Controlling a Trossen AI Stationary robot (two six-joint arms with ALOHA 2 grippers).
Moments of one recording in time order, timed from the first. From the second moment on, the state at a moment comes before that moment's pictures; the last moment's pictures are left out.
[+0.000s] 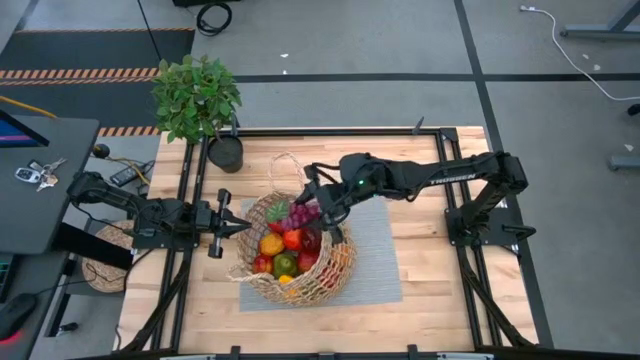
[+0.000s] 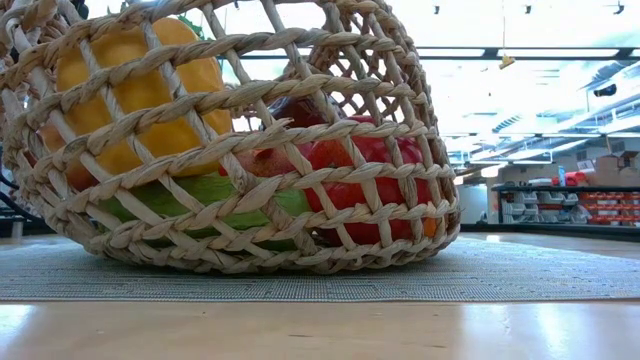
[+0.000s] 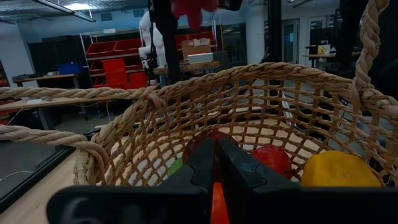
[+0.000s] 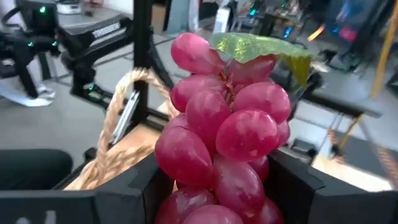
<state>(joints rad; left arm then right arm) -0.33 0.28 0.01 0.39 -0.27 0.12 0.06 1.67 1.50 -0.06 -0.28 -0.25</state>
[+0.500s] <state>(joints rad) -0.33 0.28 0.01 0.39 -0.27 0.12 0.15 1.69 1.59 -0.31 -0.26 -0.33</state>
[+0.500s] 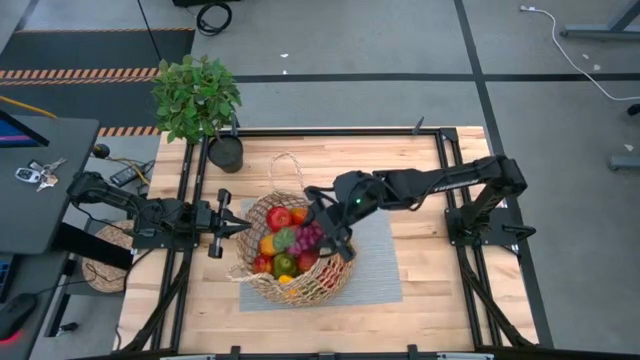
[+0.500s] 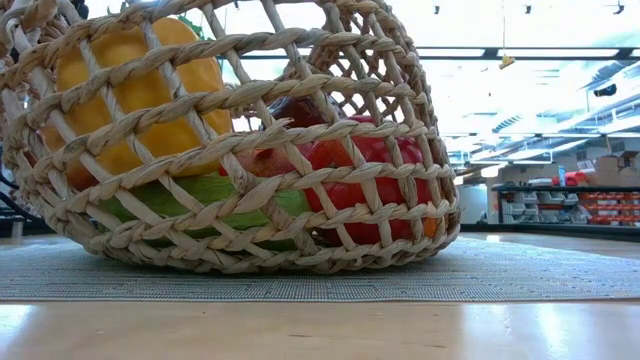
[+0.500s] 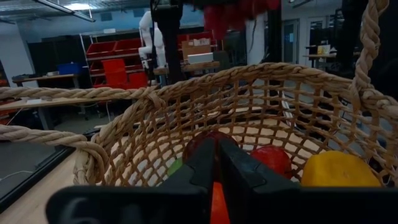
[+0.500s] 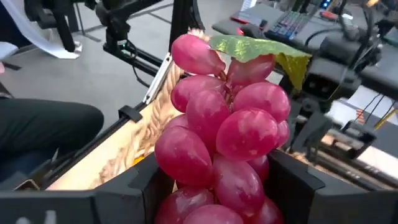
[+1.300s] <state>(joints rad) -0.33 0.28 0.01 0.39 -0.27 0.12 0.15 1.70 1.70 -0.03 -0.34 -0.18</state>
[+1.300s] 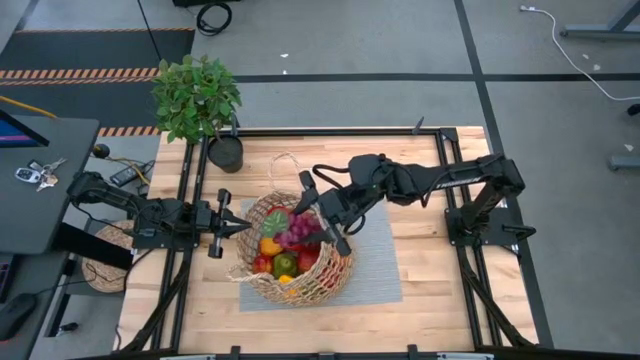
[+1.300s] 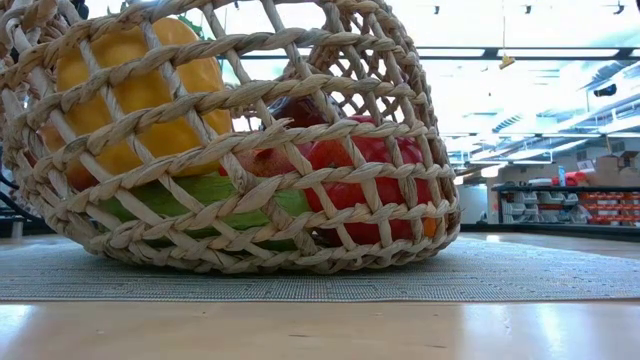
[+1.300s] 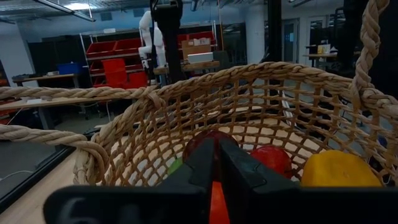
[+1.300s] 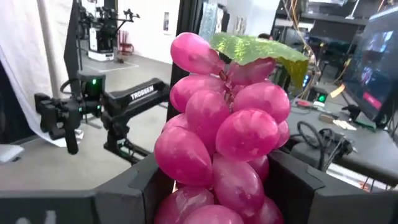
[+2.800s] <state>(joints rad) -0.33 0.30 0.01 0.39 -0.27 0.12 0.05 1.91 1.56 -0.13 -0.16 -0.08</state>
